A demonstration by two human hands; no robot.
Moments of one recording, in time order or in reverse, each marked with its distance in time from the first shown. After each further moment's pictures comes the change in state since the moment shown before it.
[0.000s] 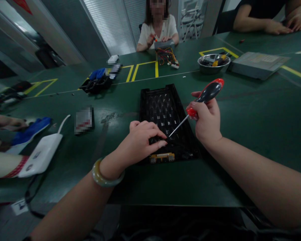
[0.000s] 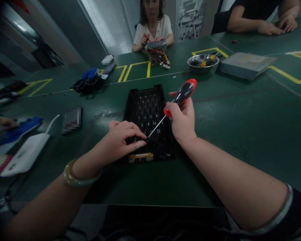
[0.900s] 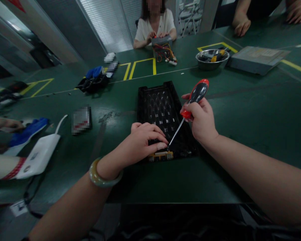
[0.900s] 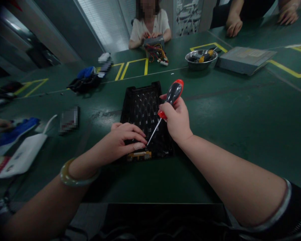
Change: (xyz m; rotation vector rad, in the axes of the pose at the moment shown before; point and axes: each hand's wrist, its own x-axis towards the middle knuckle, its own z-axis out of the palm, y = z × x) left_hand 0.001 -0.001 0.003 -0.134 -0.104 0.048; right_hand -0.006 -0.007 0.004 0.029 -0.072 0.173
